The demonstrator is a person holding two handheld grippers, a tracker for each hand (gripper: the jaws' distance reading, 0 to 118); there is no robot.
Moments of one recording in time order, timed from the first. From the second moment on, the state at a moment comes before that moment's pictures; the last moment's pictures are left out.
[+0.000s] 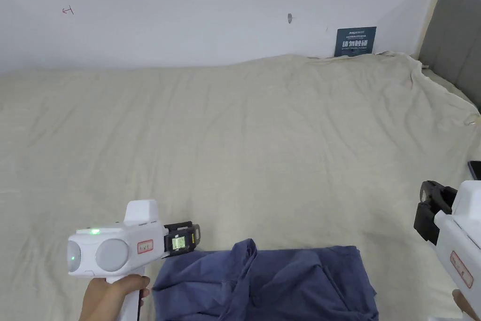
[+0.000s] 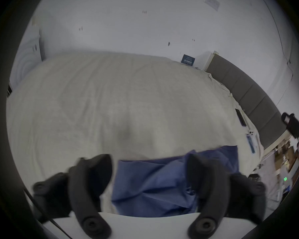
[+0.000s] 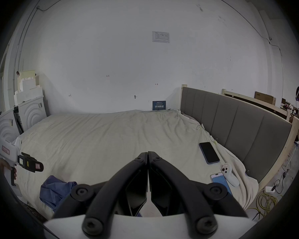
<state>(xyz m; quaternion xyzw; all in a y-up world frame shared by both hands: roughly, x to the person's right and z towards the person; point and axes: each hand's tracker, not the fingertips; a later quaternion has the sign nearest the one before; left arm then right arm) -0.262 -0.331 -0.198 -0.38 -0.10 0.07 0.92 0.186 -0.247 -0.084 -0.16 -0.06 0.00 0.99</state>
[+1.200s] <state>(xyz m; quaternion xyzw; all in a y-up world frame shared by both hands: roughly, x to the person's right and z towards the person) -0.113 -0.449 -0.154 -0.38 -0.20 0.04 0.90 0.217 -0.260 -0.069 -0.18 -0.10 -0.01 0.98</state>
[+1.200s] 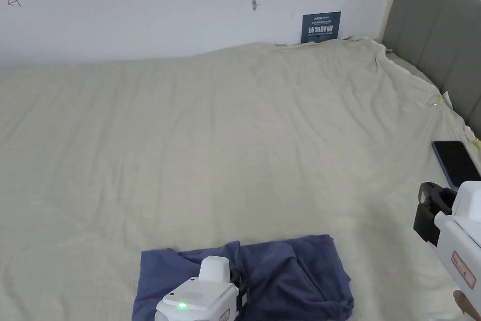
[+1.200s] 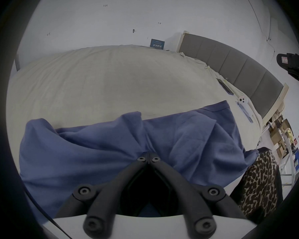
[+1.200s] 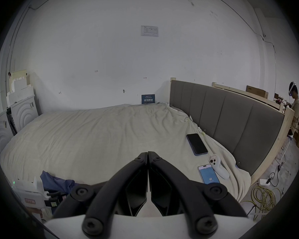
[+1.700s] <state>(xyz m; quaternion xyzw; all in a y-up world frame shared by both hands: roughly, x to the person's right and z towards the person) -0.165 -0.375 -0.175 -0.40 -0.25 0.11 0.87 0.205 -0.252 -0.072 -0.18 -0.09 -0.01 0.98</state>
